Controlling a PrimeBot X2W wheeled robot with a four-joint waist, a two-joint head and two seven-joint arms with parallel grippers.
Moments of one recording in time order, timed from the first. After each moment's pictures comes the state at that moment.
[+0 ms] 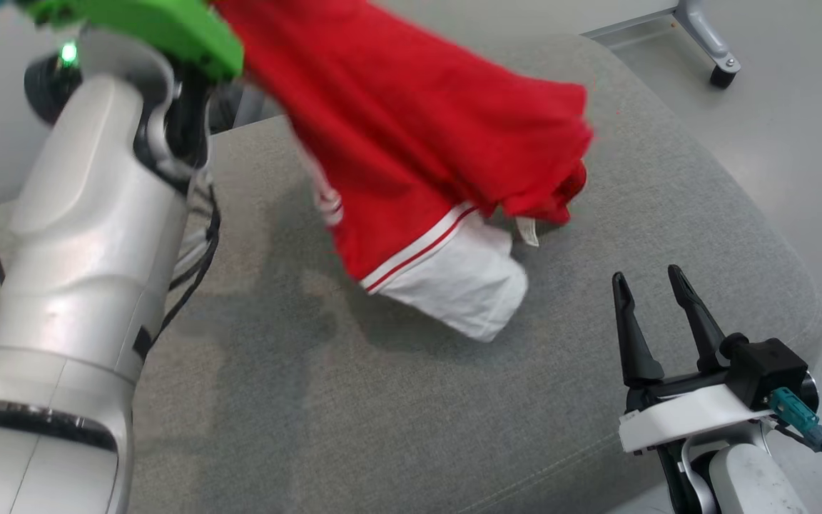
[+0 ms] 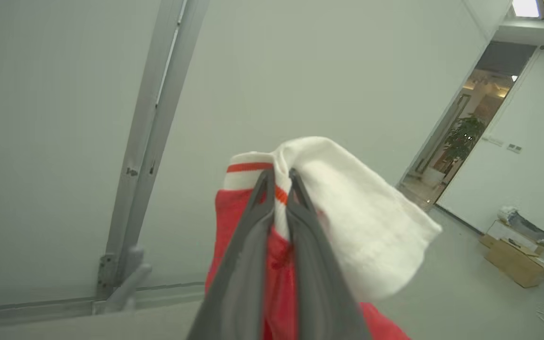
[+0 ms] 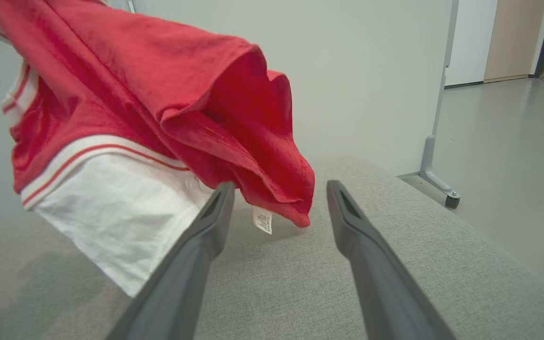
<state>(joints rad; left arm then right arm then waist) -1.16 0.13 -0.47 0.89 -0.95 0.07 -0.15 -0.08 -0.05 0.08 0.10 0.18 0.13 -0.26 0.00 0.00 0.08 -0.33</state>
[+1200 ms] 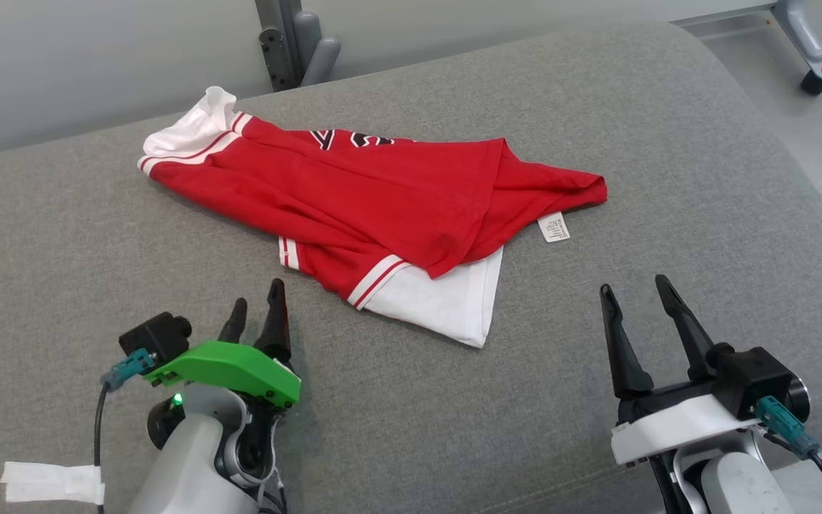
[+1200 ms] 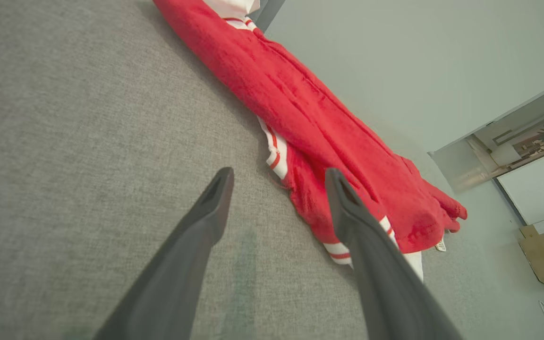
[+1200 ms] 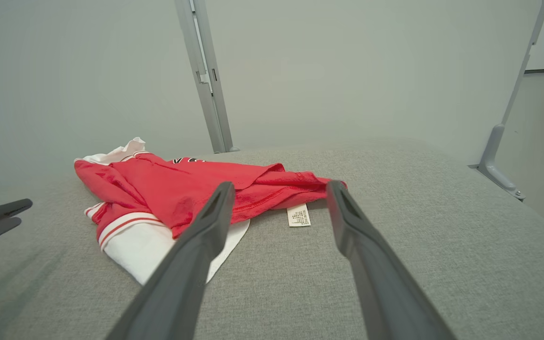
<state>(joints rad) -0.40 0.06 -0.28 0.63 -0.86 -0.02 -0.17 -0.06 -0.05 0.10 0.09 0.15 0.13 -0.26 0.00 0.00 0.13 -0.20</state>
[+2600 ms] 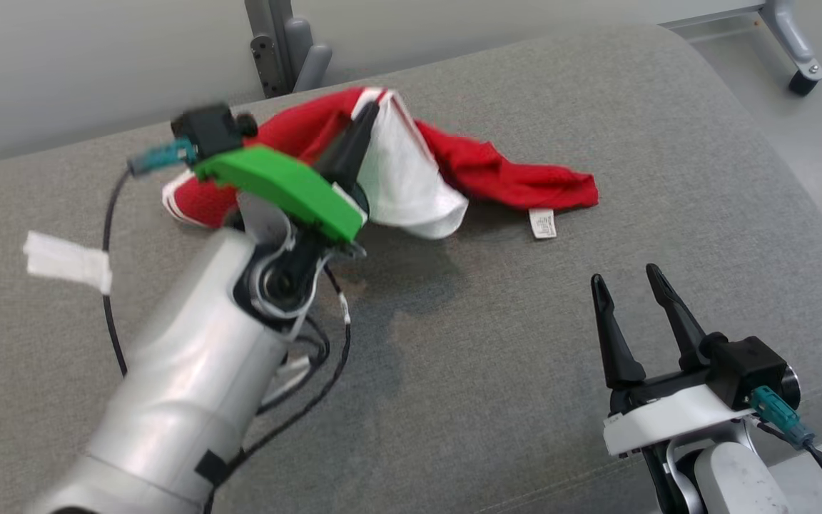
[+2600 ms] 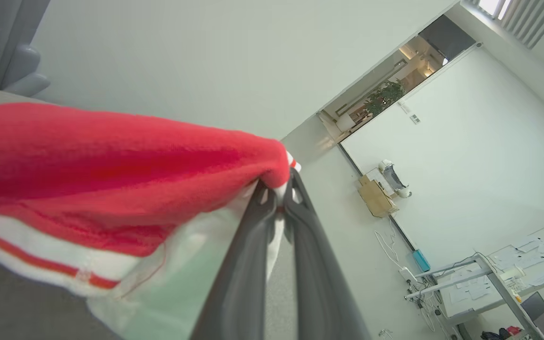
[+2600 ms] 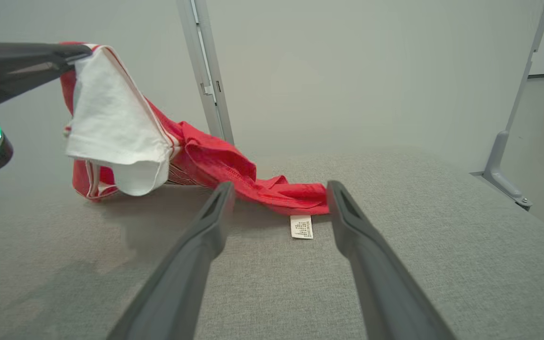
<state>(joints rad) -0.76 0.09 -0.61 0.54 -1.31 -0.08 -0.02 -0.09 -0.05 0.12 0.10 0.16 0.13 -0.26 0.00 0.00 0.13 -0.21</state>
